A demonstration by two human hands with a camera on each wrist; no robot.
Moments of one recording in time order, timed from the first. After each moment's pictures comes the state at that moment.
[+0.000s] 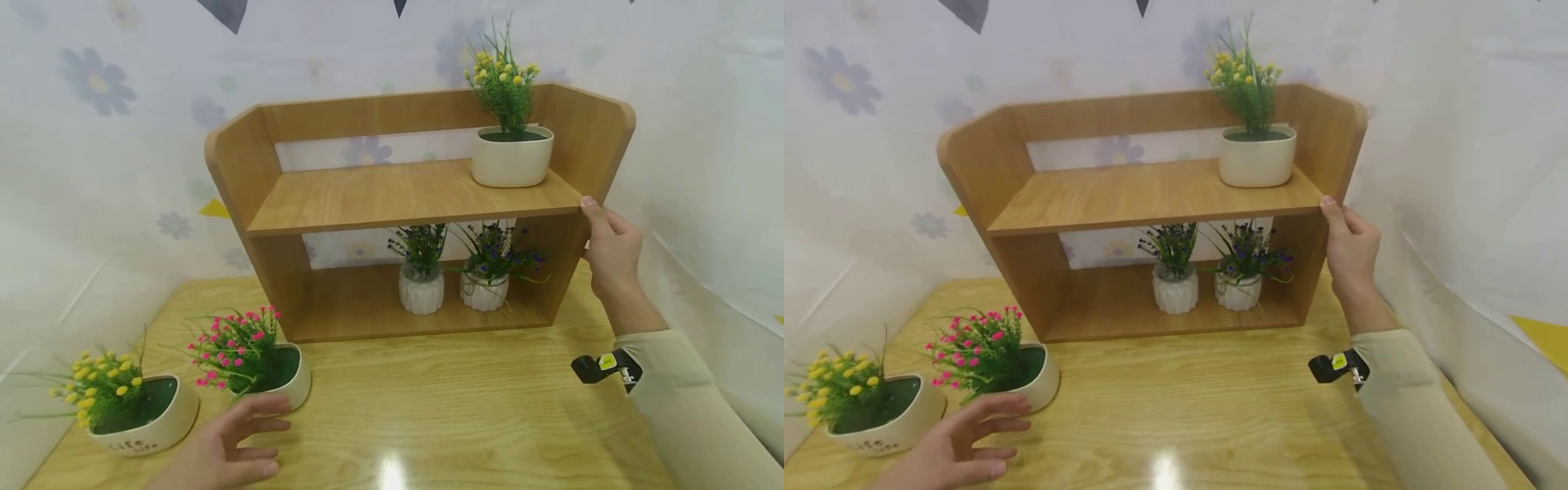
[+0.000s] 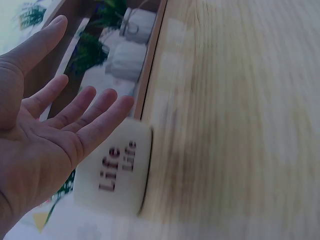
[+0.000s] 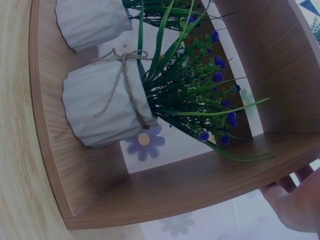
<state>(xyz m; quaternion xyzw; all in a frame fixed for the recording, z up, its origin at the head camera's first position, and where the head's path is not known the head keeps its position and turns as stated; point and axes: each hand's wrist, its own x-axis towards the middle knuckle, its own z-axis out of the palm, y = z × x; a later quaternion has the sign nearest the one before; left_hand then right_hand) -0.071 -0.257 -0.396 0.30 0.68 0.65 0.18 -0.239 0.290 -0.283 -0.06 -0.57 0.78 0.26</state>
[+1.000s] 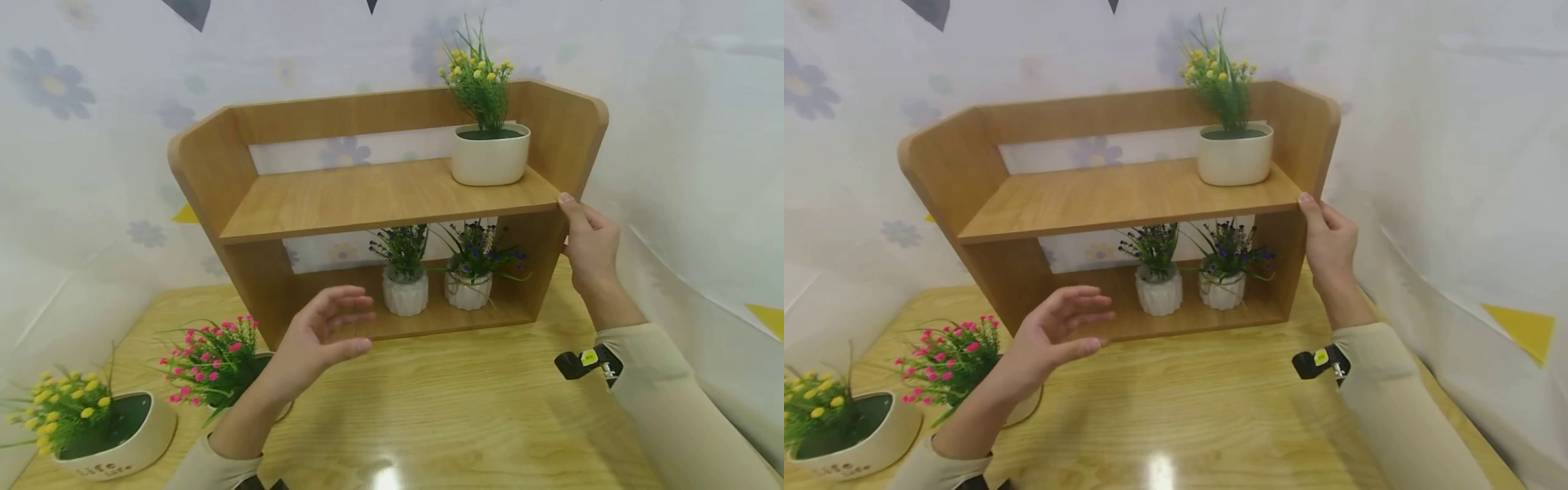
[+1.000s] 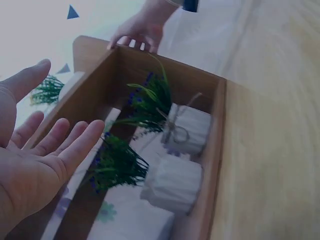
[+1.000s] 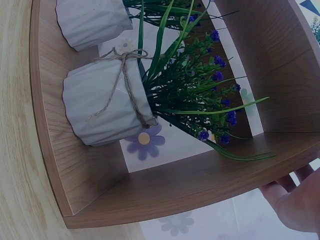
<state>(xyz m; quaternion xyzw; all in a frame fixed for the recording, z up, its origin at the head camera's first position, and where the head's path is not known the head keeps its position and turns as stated) -0.157 -0.112 -0.325 0.30 0.68 0.67 0.05 -0.240 0.291 -0.285 -0.05 -0.57 0.77 0.27</state>
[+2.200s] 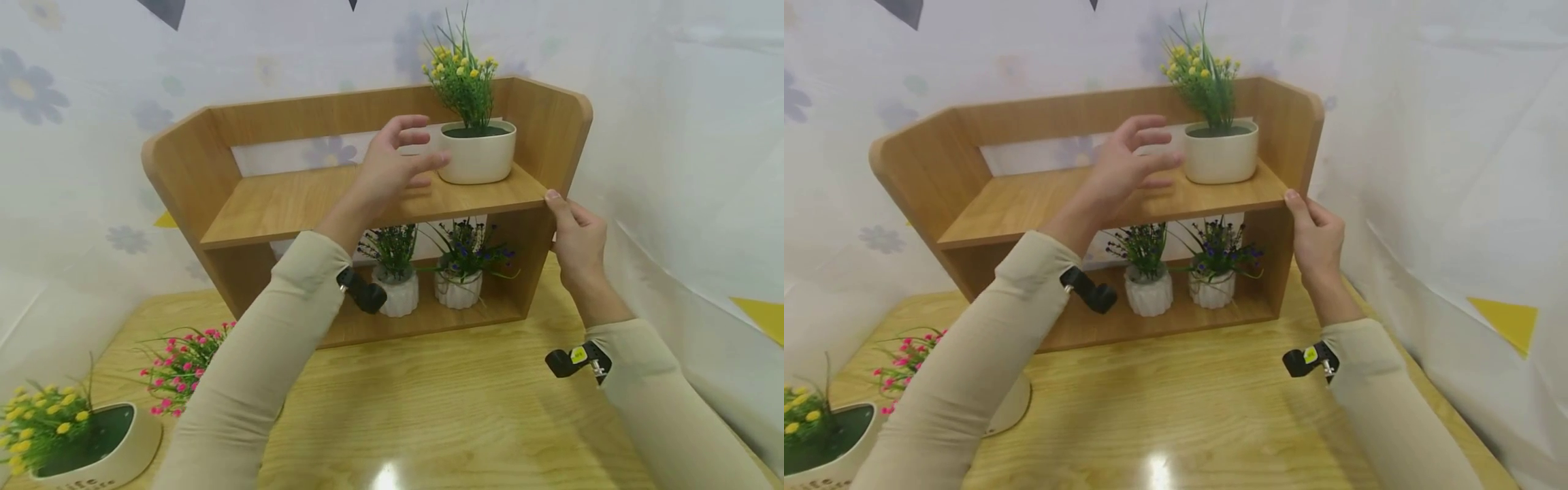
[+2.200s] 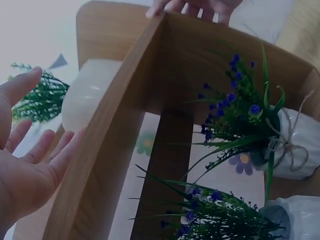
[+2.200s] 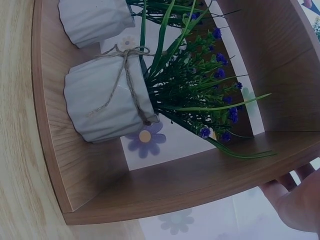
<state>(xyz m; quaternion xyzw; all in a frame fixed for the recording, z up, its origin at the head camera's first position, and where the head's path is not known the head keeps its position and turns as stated) -0.300 0.028 -0.176 0.24 0.68 0.69 0.04 -0.239 0.295 -0.290 -0.04 -0.59 0.76 0.28</state>
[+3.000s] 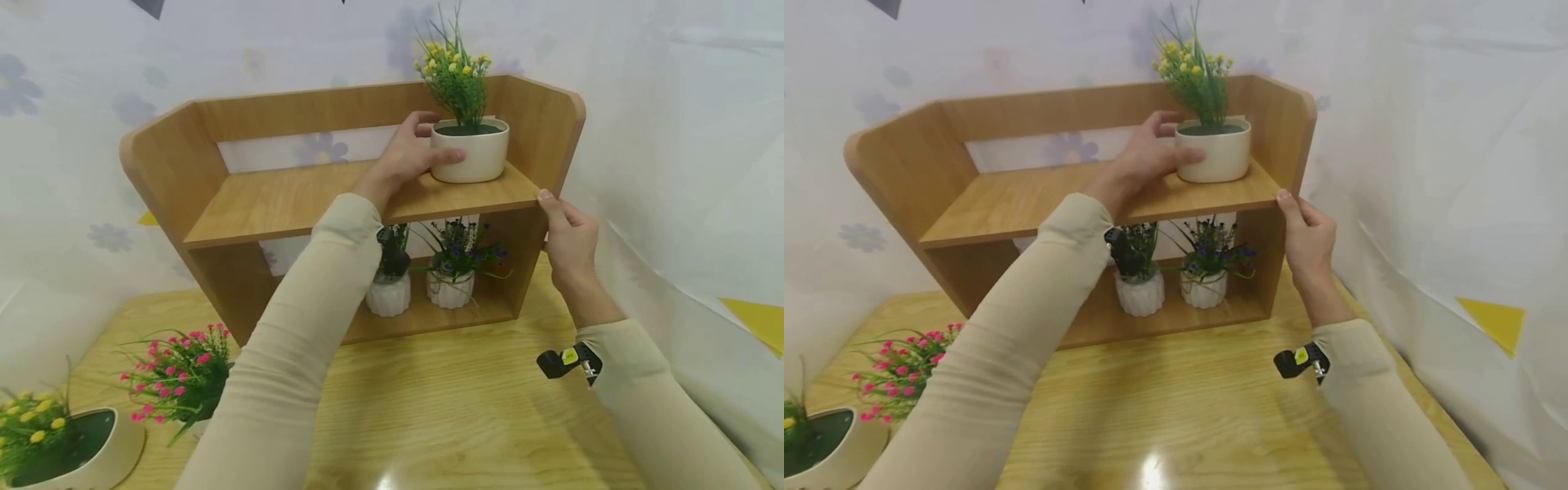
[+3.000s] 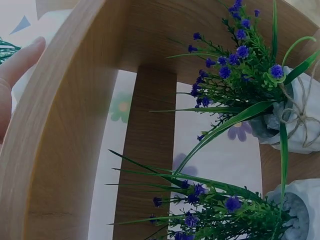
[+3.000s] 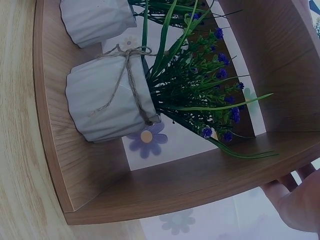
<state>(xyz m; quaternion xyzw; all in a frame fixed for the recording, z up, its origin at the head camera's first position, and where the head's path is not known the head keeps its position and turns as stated) -0.348 0.058 -0.171 0.22 0.80 0.56 0.05 -0.232 0.286 -0.287 -0.04 -0.59 0.75 0.29</state>
